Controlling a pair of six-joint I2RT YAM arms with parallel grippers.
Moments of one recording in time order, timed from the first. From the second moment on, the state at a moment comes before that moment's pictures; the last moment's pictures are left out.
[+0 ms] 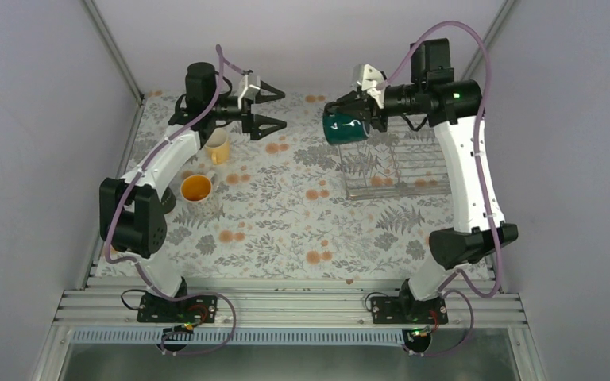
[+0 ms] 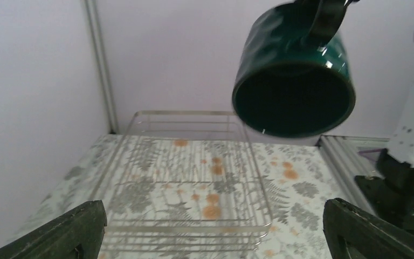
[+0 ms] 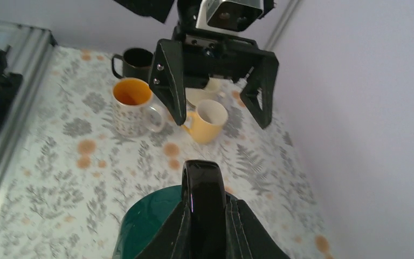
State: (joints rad) left arm -0.24 1.74 1.49 0.03 1.23 0.19; right arm 0.23 1.66 2.18 -1.23 -0.87 -0.99
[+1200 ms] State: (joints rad) left arm -0.33 1.88 1.45 0.93 1.42 -0.66; right arm 0.39 1.89 2.28 -1.00 -1.11 -0.72
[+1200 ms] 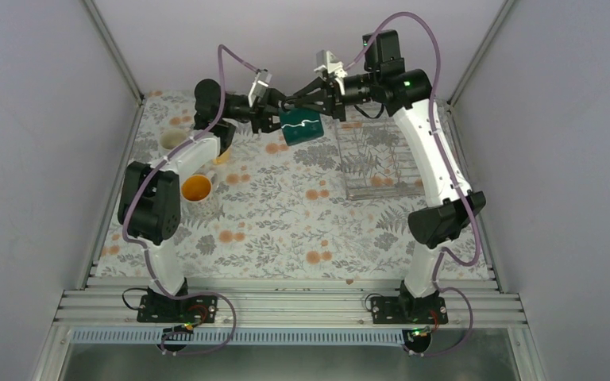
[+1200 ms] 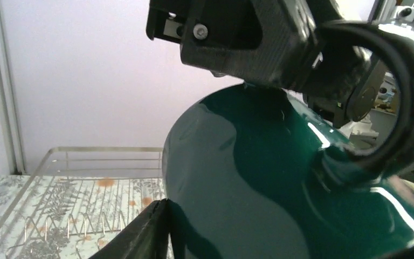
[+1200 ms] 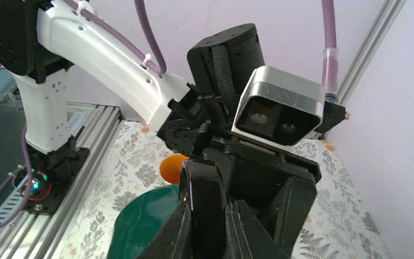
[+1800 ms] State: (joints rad) left arm -0.34 1.82 1.59 0.12 1.25 0.05; right arm 0.39 1.73 2.04 -0.83 -0.92 -0.65
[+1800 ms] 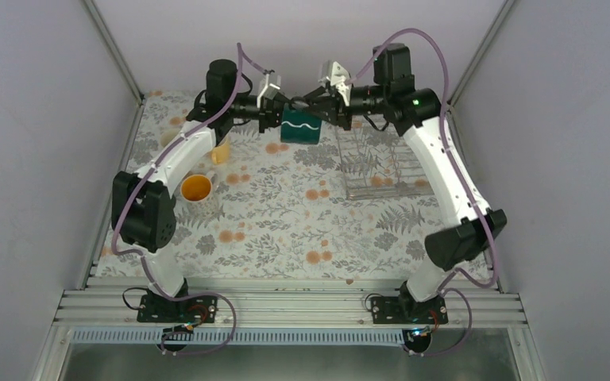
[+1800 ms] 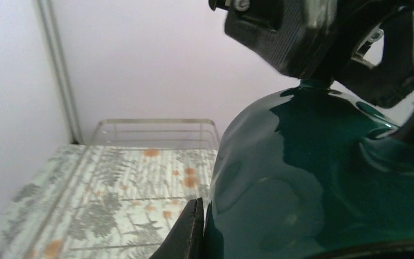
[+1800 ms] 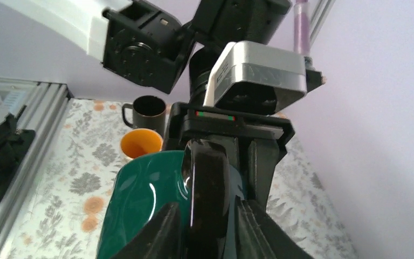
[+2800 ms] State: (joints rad) left arm -0.28 1.95 2.20 -1.16 0.69 0.94; right arm 0.27 1.35 1.61 -0.89 -0.62 -0.83
